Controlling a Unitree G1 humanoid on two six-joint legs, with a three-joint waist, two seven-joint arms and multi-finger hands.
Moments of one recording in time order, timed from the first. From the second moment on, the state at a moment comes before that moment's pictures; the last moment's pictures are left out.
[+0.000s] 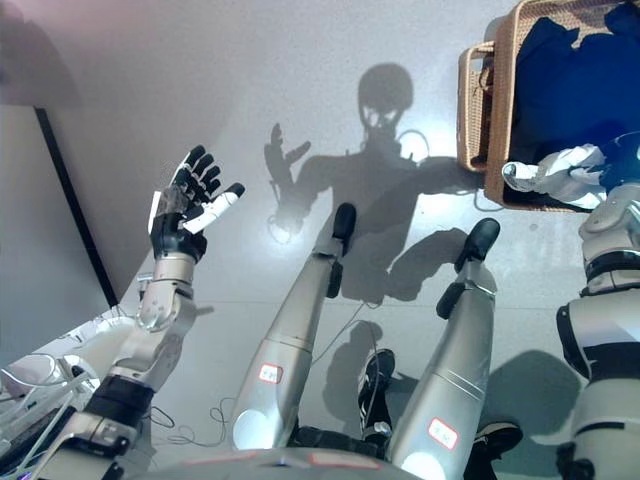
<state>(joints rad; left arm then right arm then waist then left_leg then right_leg) -0.16 0.45 -0.20 0.15 -0.47 -0.36 0.30 -1.01 -0.89 0.36 1.41 -0.12 -0.09 -0.41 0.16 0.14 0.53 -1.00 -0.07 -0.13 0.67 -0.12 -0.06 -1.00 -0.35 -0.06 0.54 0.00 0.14</state>
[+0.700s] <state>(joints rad) -0.19 0.41 -0.10 0.50 -0.57 -0.37 0.32 -0.85 -0.63 -0.28 1.31 0.97 -0.28 -0.38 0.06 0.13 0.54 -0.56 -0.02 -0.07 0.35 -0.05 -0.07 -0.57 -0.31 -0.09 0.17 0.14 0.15</state>
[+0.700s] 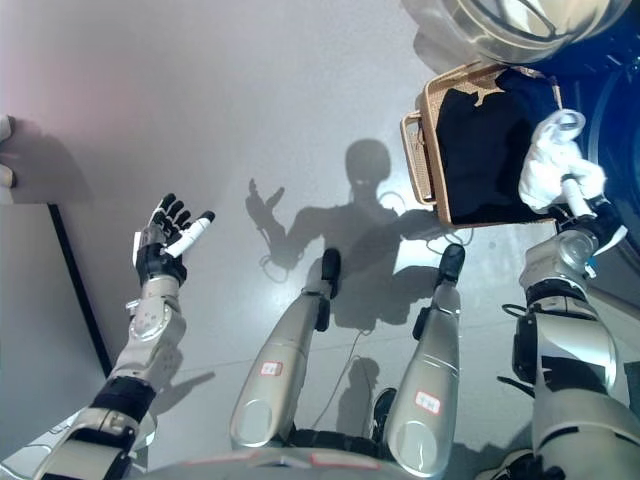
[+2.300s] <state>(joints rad) -0.12 0.42 0.01 0.27 -0.59 -0.37 0.32 -1.10 -0.90 -0.47 1.23 1.38 -0.53 -0.47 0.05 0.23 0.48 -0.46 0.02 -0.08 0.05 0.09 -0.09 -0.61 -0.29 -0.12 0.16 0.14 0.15</state>
